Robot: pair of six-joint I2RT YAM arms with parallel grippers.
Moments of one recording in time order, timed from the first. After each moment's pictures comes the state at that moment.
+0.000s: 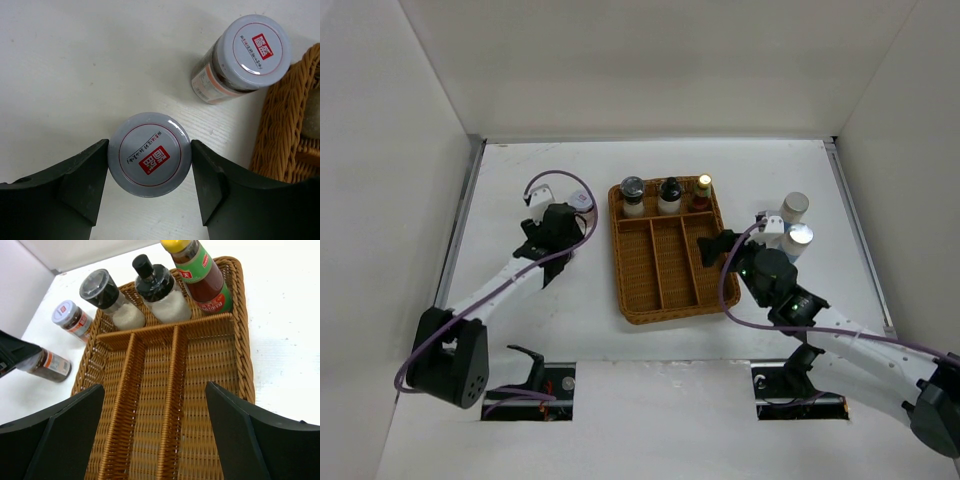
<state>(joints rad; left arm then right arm) -0.35 1.28 0.70 -0.10 -0.55 -0.59 0.74 0.87 0.44 0.27 0.41 0.51</state>
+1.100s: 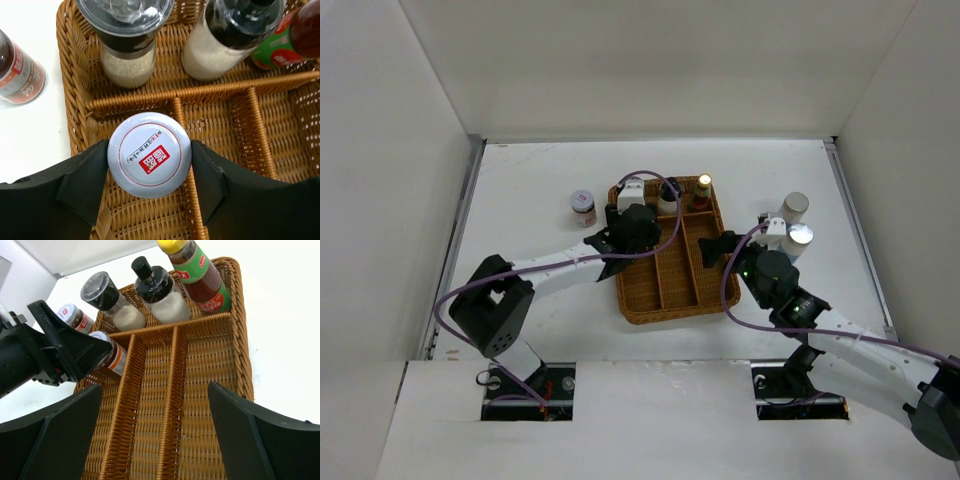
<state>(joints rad) -0.78 1.59 0.95 0.05 -0.55 -0.51 0.73 0.84 0.43 0.27 0.41 0.52</state>
